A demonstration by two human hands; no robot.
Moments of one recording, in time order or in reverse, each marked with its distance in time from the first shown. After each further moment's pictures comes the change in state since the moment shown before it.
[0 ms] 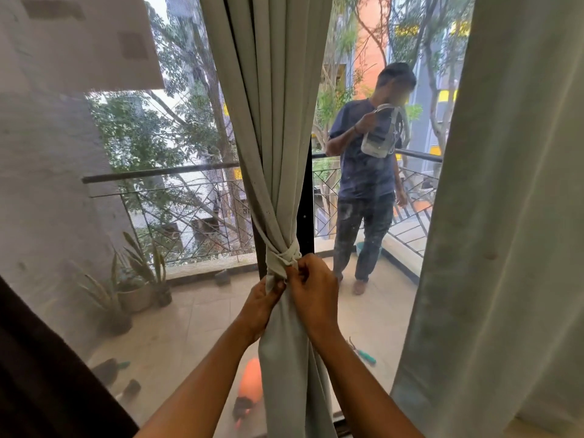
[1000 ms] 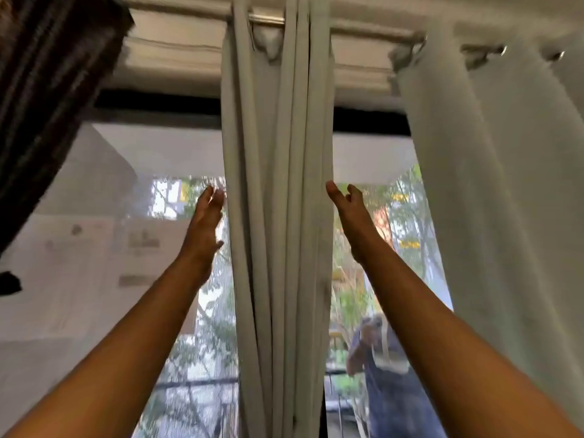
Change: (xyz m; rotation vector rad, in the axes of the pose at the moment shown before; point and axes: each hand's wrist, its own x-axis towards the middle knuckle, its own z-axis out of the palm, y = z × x) left_hand 0.082 0.510 0.000 0.121 0.332 0.845; right_hand 0.320 -0.319 -0.167 0.533 -0.091 -0.373
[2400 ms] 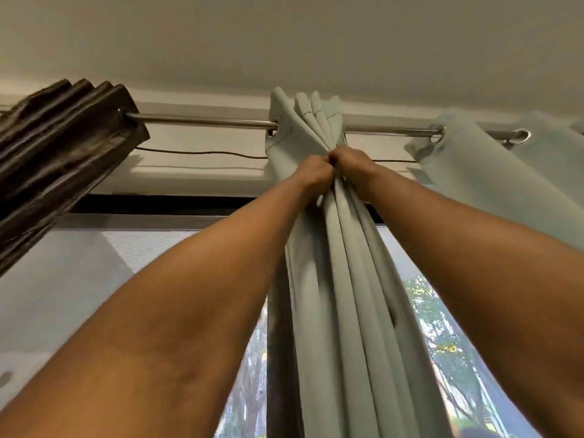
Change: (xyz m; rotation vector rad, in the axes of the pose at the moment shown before) left_hand 0.246 0.143 0.160 0.607 -0.228 0.477; right_hand 0.240 -0.156 0.055 -0.207 0.068 -0.444
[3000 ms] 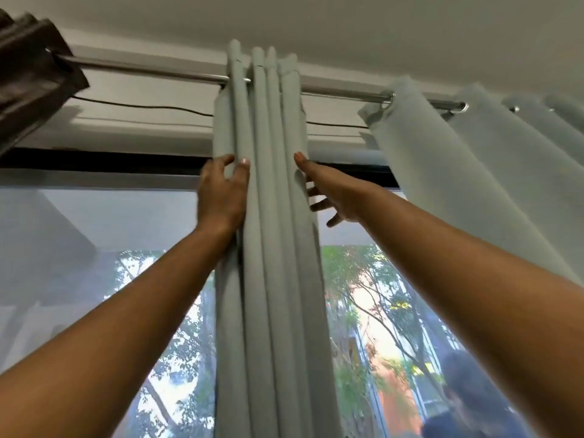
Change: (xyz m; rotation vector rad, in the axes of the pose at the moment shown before) left_hand -0.130 -0.041 0.017 -0.172 0.428 -0.078; right_hand -0.117 0.043 -0.049 -0.093 -0.364 0.364
